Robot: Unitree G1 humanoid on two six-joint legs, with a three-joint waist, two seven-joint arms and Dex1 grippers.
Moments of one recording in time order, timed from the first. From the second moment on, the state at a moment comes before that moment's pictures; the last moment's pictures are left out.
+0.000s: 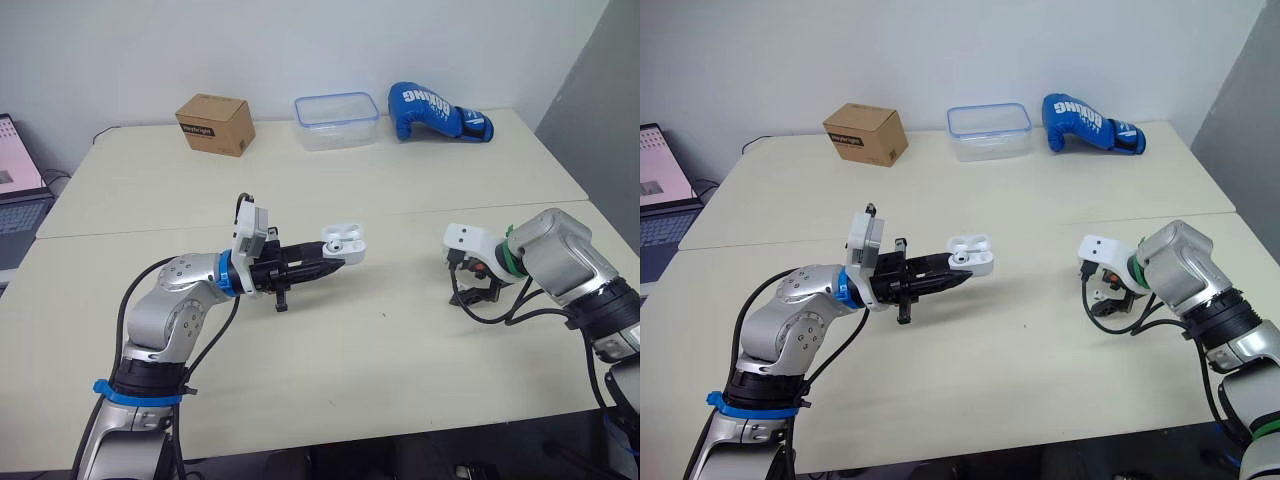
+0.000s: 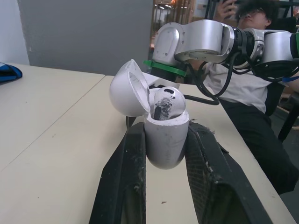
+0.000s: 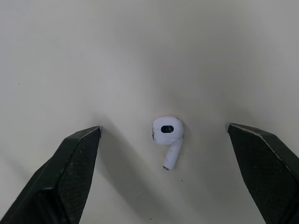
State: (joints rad) left arm -0.46 0.50 0.00 -0.11 -0.61 0.41 -1.17; right arm -0.85 -0.85 0.53 0.14 -0.17 0.90 1.29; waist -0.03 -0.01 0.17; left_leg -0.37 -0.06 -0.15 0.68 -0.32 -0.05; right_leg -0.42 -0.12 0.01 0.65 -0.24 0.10
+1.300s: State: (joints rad) left arm -0.44 0.50 0.00 -0.11 -0.59 0.40 -1.17; right arm -0.78 -0.85 0.41 0.12 -0.02 0.93 1.22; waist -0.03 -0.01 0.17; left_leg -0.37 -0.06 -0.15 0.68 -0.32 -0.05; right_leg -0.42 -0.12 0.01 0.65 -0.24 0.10
